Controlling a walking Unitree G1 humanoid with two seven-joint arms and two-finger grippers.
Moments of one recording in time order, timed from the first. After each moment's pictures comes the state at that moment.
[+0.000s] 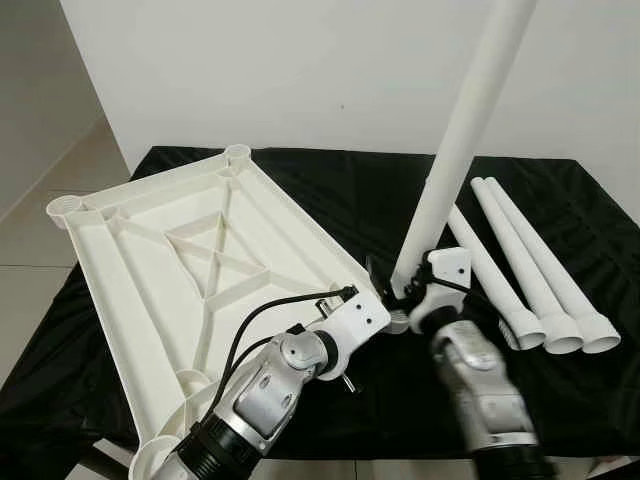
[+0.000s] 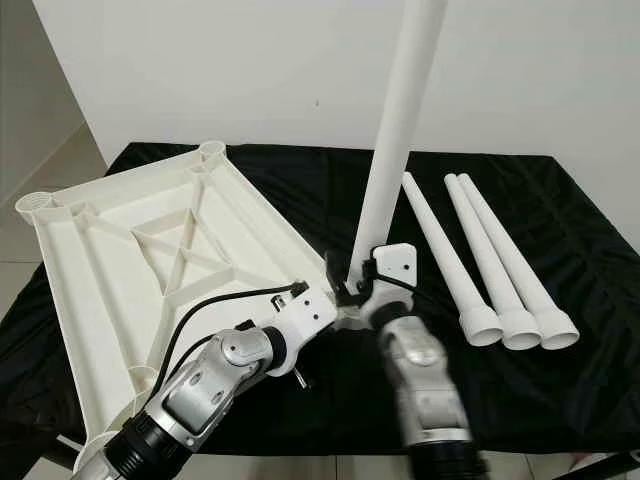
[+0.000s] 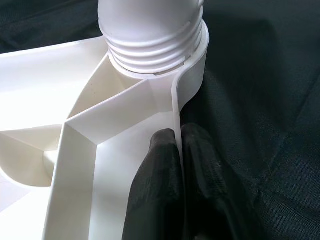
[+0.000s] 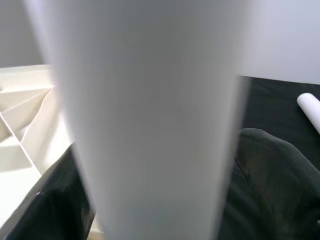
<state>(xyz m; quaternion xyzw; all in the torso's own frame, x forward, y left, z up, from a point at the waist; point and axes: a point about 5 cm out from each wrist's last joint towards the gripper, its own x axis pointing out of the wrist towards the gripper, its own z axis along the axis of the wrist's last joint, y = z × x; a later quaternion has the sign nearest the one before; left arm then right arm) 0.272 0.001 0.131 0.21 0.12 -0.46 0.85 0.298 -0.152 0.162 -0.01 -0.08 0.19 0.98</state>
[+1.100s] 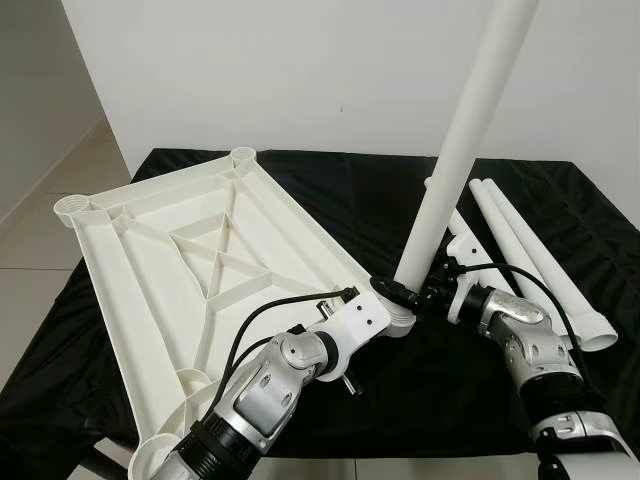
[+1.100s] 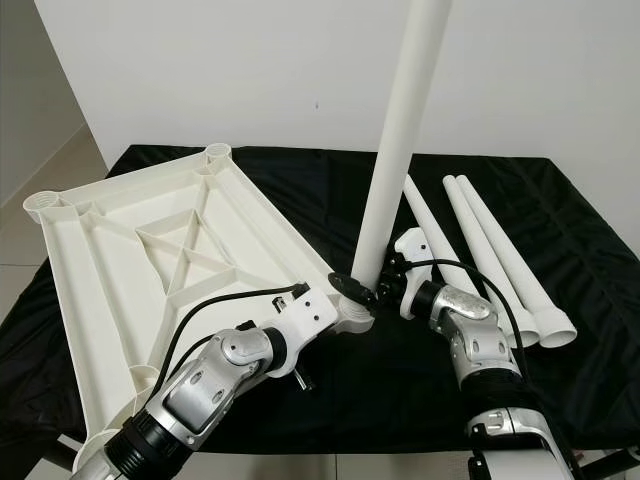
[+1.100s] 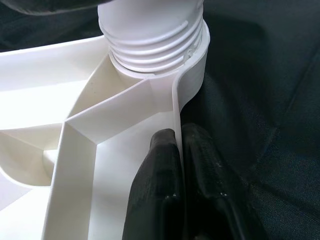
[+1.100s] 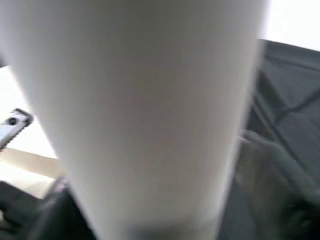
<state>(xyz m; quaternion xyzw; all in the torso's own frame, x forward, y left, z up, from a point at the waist) 0.274 0.001 0.130 0.21 0.12 -0.46 0.85 0.336 -0.182 0.156 -0.06 0.00 0.44 0.90</state>
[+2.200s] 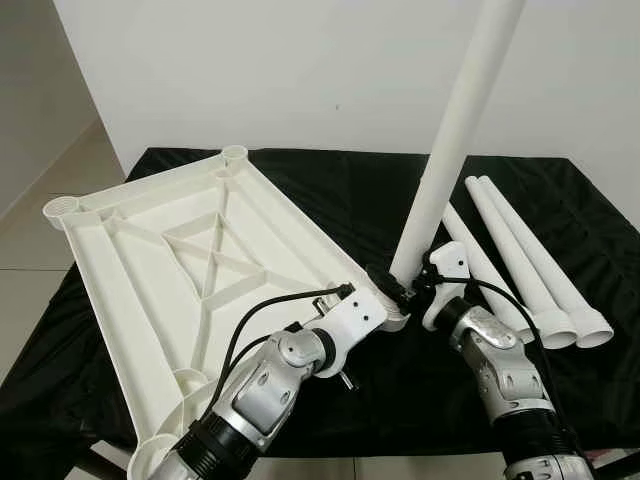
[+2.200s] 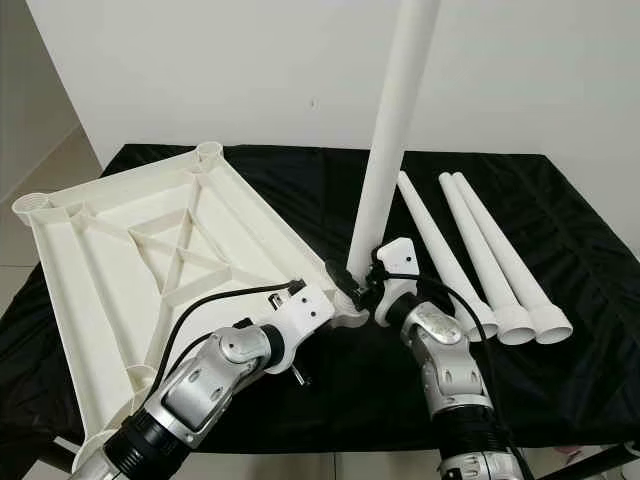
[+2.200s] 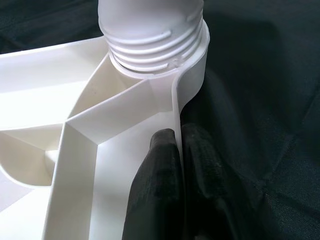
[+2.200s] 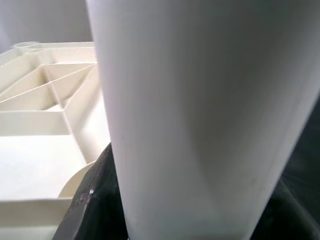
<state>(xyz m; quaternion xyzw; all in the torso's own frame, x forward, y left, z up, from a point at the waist) 0.275 0.002 0.130 0.21 0.12 -0.46 0.85 0.317 -0.153 0.153 -0.03 -0.05 0.28 0.96</state>
